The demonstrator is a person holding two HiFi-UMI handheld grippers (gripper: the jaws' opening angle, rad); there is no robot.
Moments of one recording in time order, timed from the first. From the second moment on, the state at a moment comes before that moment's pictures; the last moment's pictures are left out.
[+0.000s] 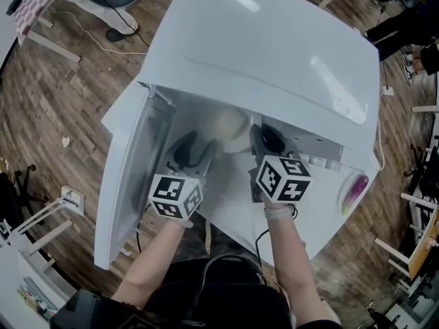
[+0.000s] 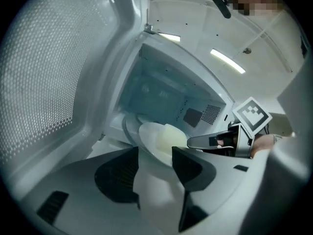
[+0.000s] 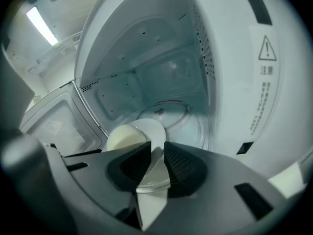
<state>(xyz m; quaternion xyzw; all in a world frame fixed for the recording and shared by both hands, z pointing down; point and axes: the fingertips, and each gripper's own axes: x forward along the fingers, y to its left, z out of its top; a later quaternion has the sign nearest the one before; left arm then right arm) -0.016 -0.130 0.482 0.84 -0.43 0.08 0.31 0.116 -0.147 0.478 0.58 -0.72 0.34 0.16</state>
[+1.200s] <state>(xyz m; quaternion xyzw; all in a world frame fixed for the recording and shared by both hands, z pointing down) -0.006 -0.108 0.489 0.78 -0.37 -0.06 0.50 0.122 -0.120 0.471 0.58 -0.73 0.35 0.11</state>
